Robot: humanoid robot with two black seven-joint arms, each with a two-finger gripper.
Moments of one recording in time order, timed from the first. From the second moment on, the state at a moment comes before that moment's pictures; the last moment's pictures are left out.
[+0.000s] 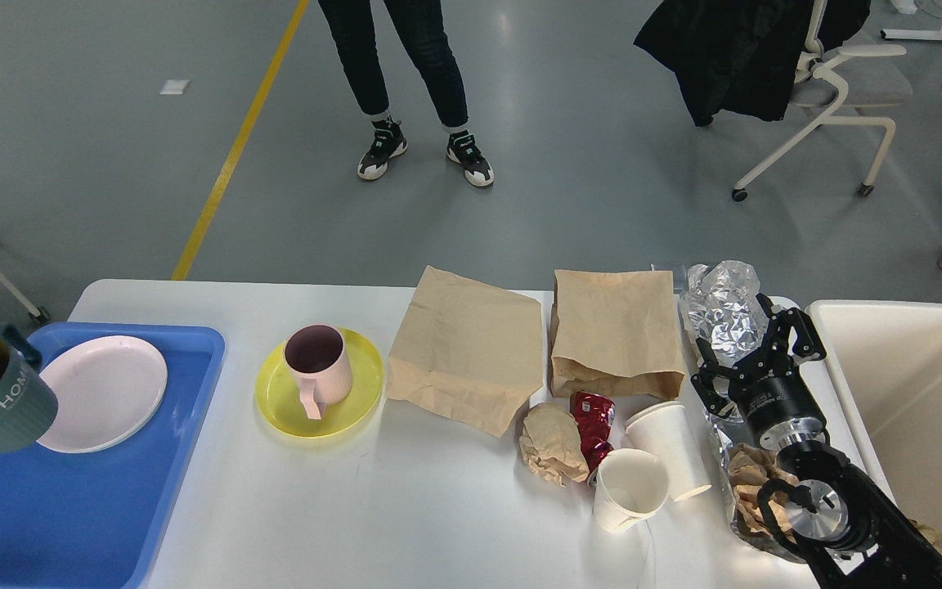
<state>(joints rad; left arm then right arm) -1.83 0.79 1.53 -1.01 0.37 -0.77 -0.20 0.19 -0.14 1.34 0.91 -0.56 0.25 0.26</state>
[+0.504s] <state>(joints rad) -1.11 0.79 1.05 -0.43 0.49 -0.82 -0.24 0.19 -0.14 1.35 0.91 -0.56 0.25 0.26</state>
